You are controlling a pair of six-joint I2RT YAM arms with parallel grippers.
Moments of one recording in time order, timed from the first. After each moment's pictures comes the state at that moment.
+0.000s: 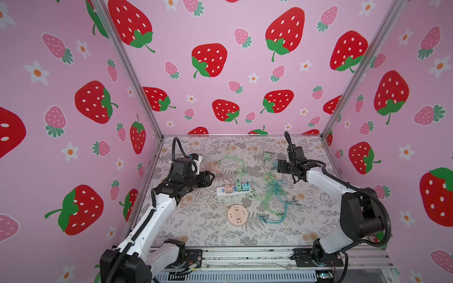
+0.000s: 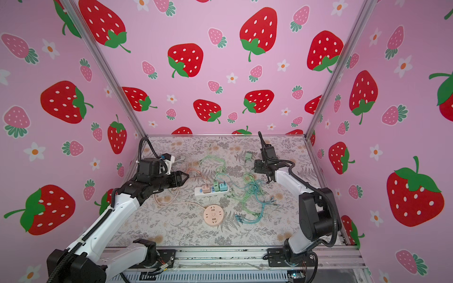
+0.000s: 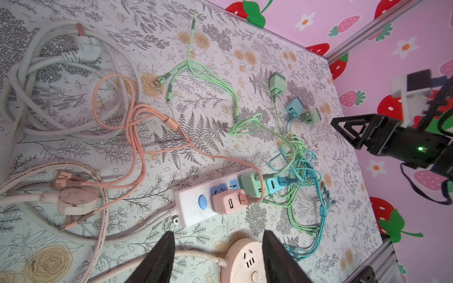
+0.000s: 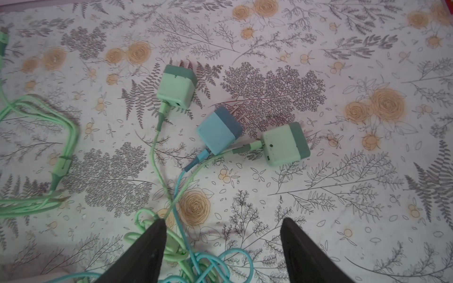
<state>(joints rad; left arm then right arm) -0.21 1.09 0.88 -0.53 0.34 -0.35 0.37 1.61 1.07 -0.33 0.17 0.30</state>
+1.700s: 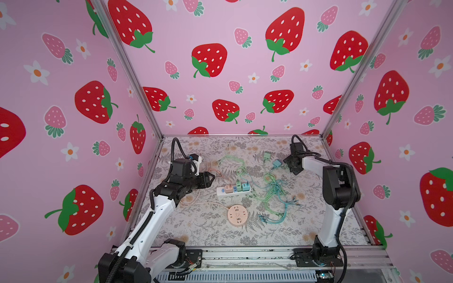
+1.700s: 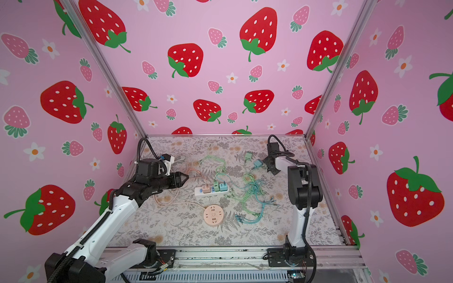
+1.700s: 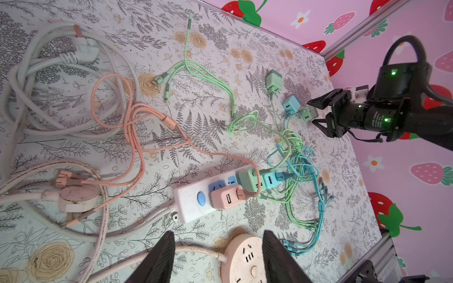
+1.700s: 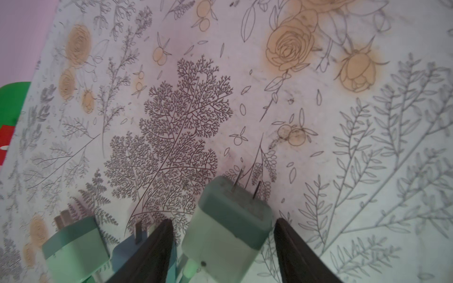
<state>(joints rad) -0.21 1.07 0.88 -0.55 0.35 -0.33 0.22 2.02 1.34 -0.37 0.19 1.01</state>
